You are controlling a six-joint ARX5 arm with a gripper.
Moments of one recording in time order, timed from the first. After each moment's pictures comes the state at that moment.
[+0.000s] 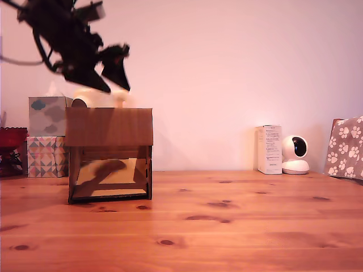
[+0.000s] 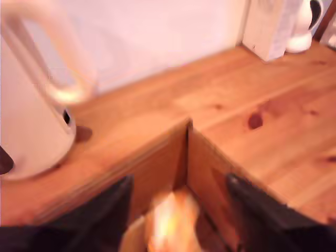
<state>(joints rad) -0.32 1.66 1.36 -0.19 0.15 0.06</state>
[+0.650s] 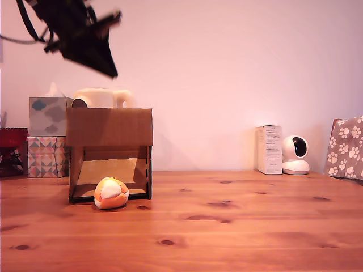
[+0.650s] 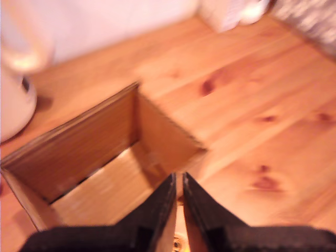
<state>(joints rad) -0.34 1.49 1.31 -0.43 0.25 0.05</state>
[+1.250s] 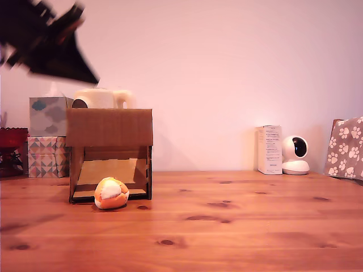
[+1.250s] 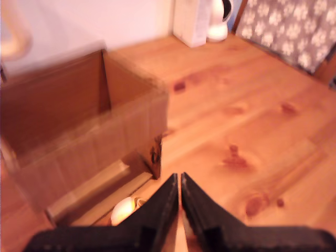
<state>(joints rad) -0.34 1.15 0.67 0.07 0.31 0.00</state>
